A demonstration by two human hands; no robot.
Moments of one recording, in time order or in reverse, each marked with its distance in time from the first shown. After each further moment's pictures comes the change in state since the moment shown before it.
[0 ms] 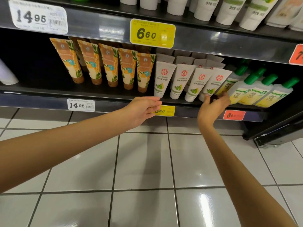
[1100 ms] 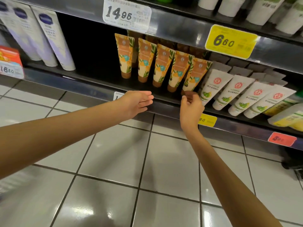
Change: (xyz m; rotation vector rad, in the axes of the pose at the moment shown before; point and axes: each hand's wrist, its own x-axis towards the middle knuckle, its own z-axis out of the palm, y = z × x) left_hand -0.030 0.008 -0.123 -0.063 0.250 0.064; right_hand -0.126 -0.067 0.093 0.051 -0.460 -0.161
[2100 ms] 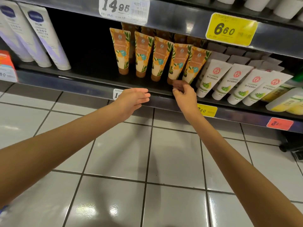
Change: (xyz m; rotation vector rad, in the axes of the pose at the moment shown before) left_hand 0.006 -0.016 -0.022 0.154 -0.044 0.108; right_hand 0.002 -0.014 0.002 -0.006 -0.341 -0.009
